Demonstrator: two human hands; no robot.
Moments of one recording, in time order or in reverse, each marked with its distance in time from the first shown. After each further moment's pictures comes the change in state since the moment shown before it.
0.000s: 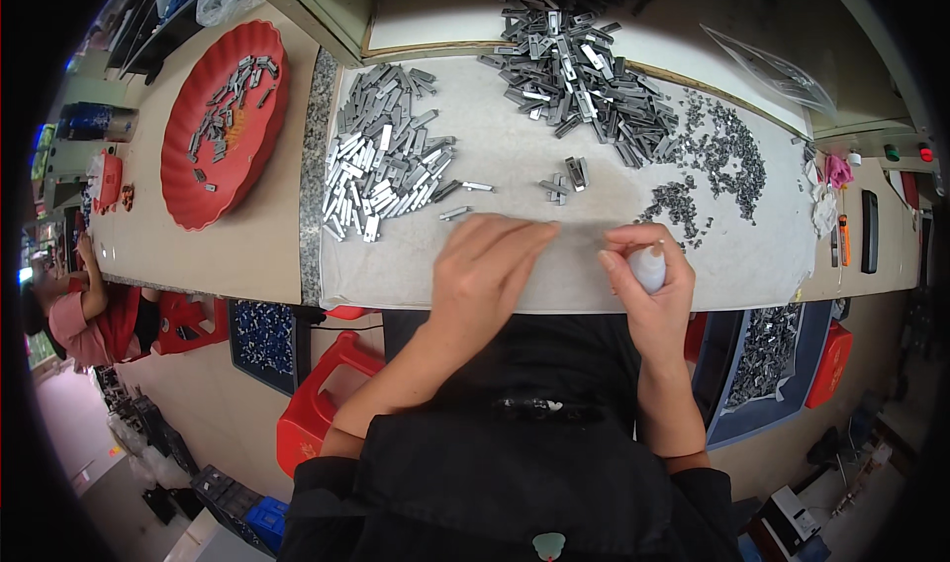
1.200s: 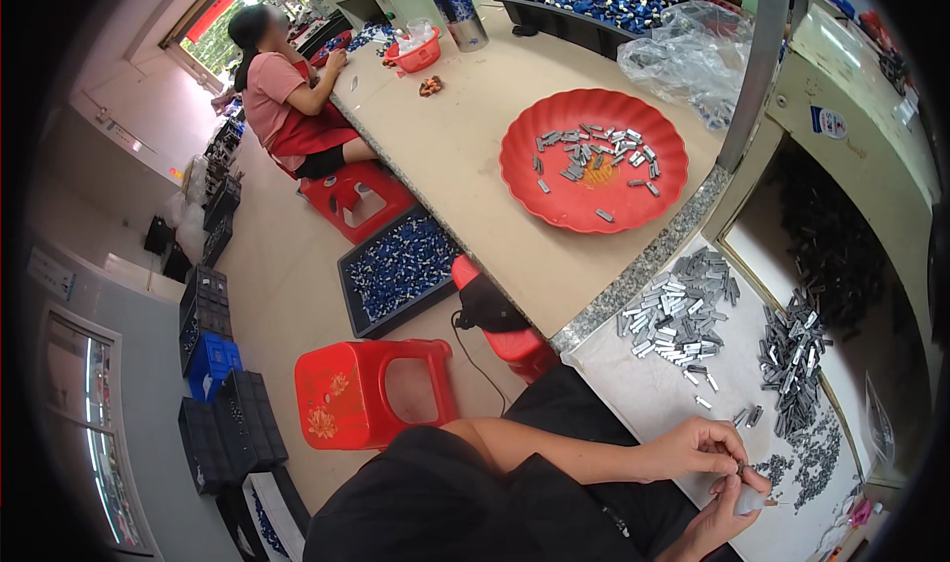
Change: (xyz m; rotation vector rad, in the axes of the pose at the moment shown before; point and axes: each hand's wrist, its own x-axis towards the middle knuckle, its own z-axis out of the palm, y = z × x) left_hand -0.004 0.015 0.023 -1.345 -0.045 -0.387; right_hand -0.009 0.016 0.011 0.217 -0.011 -0.227
